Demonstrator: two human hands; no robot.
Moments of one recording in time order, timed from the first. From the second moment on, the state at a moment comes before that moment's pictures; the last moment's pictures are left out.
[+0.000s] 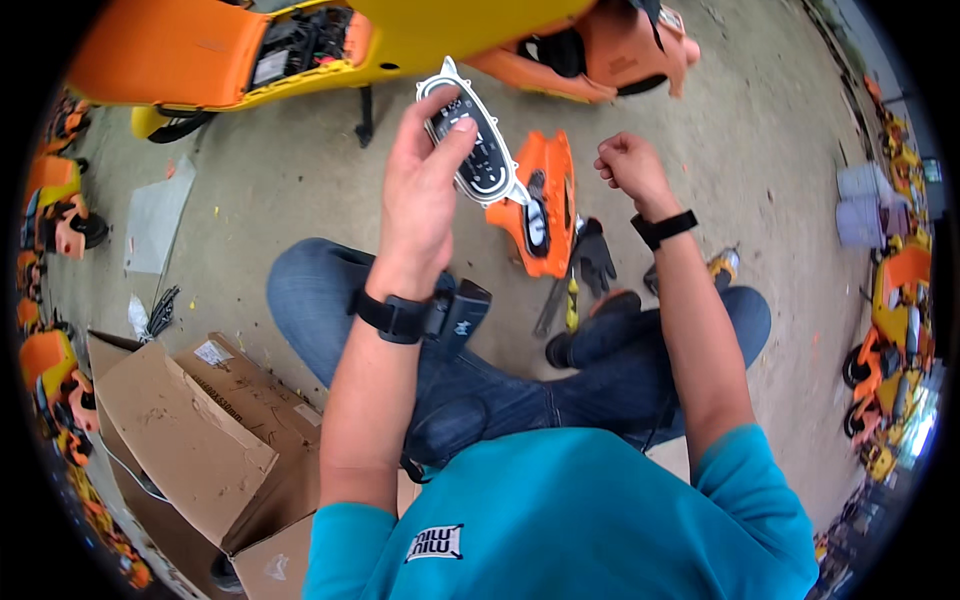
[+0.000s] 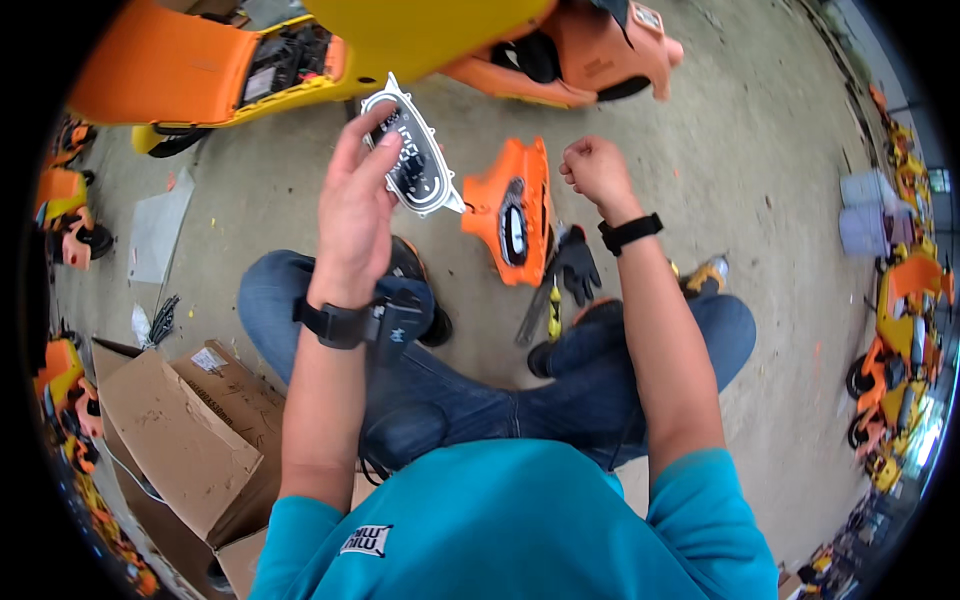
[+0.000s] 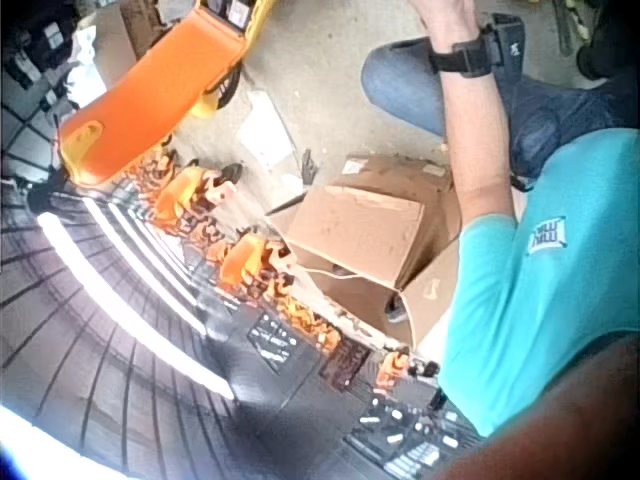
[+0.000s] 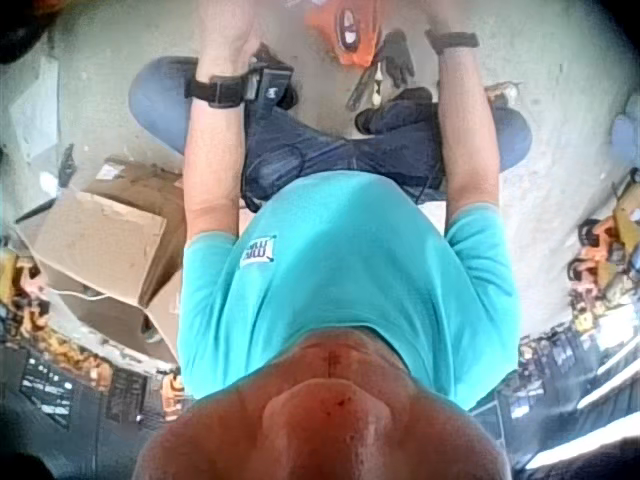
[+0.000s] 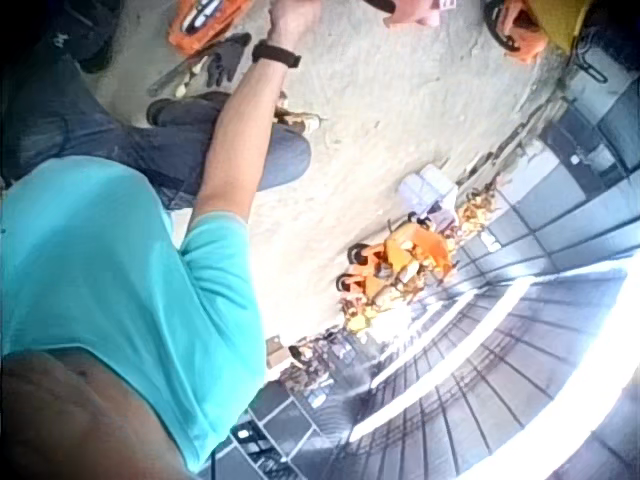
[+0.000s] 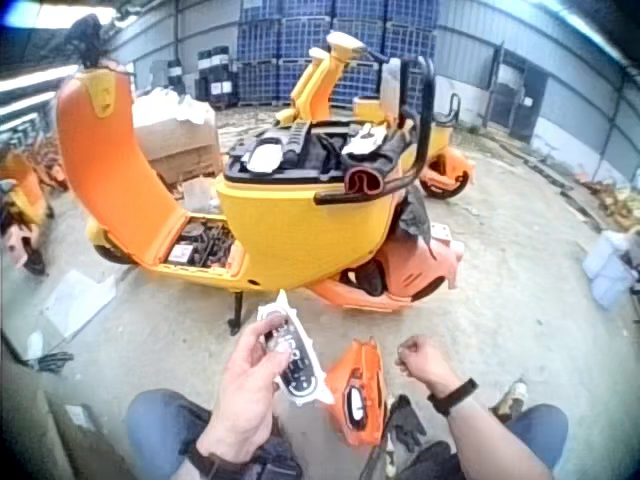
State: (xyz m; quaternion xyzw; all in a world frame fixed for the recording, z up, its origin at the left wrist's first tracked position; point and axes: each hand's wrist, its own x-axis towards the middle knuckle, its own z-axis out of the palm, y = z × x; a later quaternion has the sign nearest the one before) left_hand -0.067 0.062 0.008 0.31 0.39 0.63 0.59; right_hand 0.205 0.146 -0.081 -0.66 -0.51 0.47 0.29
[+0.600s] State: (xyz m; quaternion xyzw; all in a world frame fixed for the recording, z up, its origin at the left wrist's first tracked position) left_hand -0.053 0.071 -0.021 0.39 0.53 0.47 0.59; right_hand 0.118 0.116 -0.285 -0.69 -0.69 0.20 -0.04
